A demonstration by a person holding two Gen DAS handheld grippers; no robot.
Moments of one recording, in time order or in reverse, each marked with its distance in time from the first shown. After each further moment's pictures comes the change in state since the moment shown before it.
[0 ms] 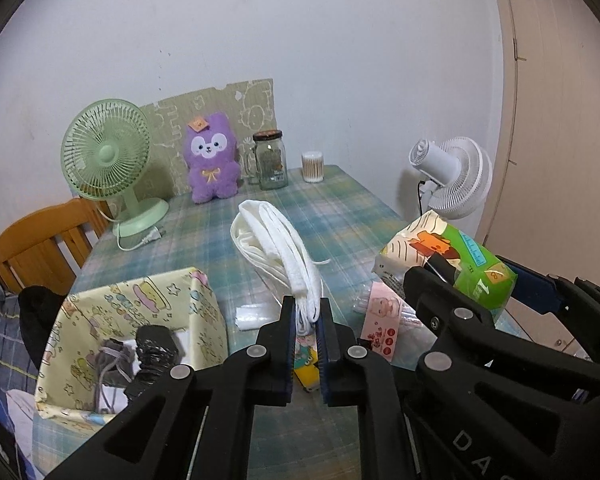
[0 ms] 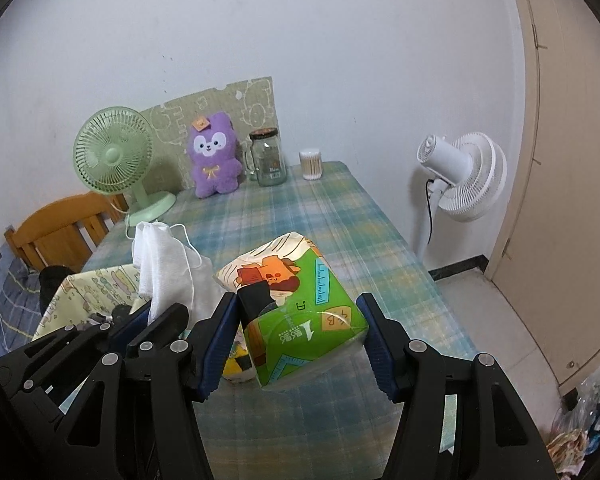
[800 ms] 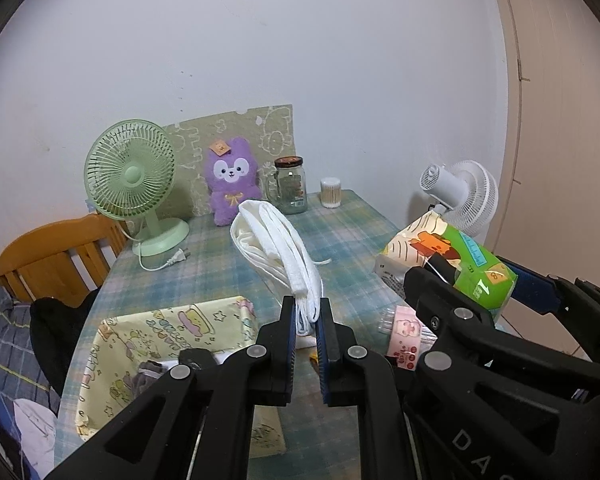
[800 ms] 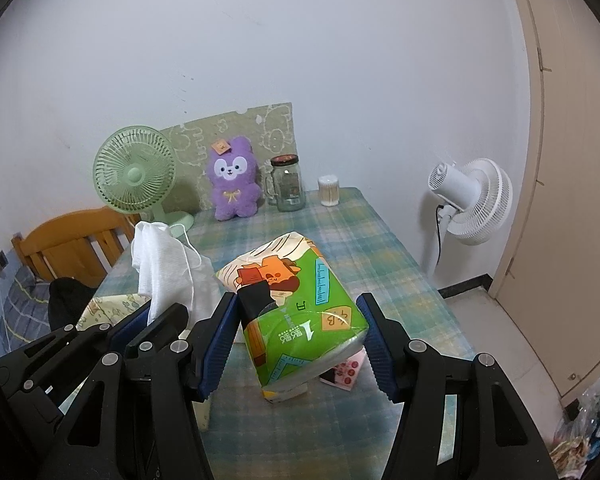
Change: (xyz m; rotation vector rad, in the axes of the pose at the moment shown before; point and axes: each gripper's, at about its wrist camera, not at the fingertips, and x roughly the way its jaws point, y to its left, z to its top) left arm -0.025 0.037 0.015 -0.009 -0.066 0.017; right arm -0.021 0.040 0.020 -0.016 -0.063 0.012
